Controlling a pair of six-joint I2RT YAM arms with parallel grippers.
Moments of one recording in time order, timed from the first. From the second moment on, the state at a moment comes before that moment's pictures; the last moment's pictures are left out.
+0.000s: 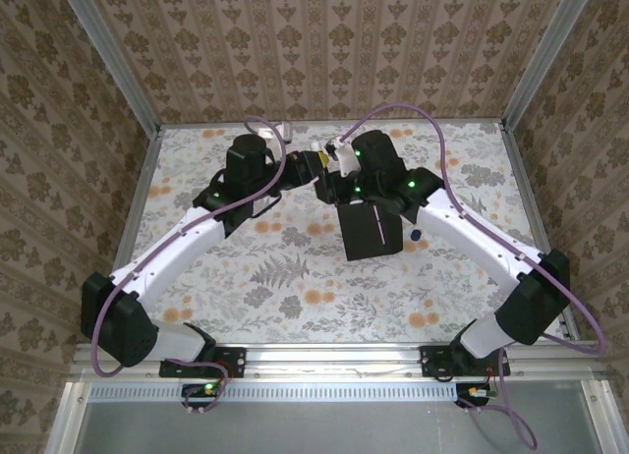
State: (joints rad) left arm -0.62 1.37 1.18 -0.07 0.37 -0.78; right arm 0.63 1.50 1.42 -0.52 -0.25 0.28
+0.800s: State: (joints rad) left arm -0.62 1.34 1.16 0.46 0.81 -0.86; right arm 0.40 1.33 1.28 -0.11 -1.08 0.57
